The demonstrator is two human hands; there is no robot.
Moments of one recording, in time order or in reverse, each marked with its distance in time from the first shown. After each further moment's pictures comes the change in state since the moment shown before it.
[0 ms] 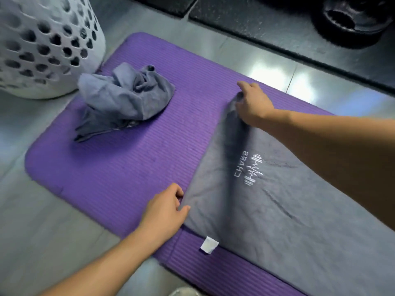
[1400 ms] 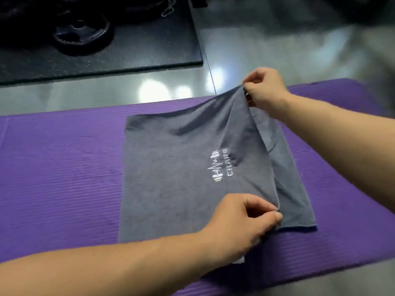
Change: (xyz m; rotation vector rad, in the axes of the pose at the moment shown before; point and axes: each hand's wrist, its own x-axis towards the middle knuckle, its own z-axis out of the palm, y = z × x) left_hand -0.267 0.463 0.373 -0.482 -0.873 0.352; right_hand -0.404 0.548 -0.203 0.854 0.622 0.537
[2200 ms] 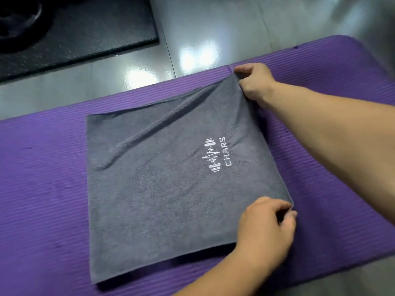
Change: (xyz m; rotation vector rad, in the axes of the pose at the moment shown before) left_hand 0.116 -0.065 0.131 0.575 0.160 0.187; right_hand 0.073 0.134 -0.059 0.046 -0.037 0.134
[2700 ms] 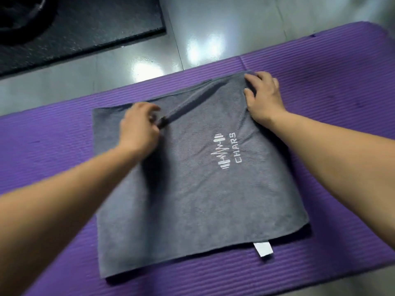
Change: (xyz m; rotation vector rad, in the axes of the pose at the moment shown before) left_hand 0.114 -0.098 -0.263 0.600 0.465 -0.080; right_hand -0.018 0.057 0.020 -0.569 0.122 -0.252
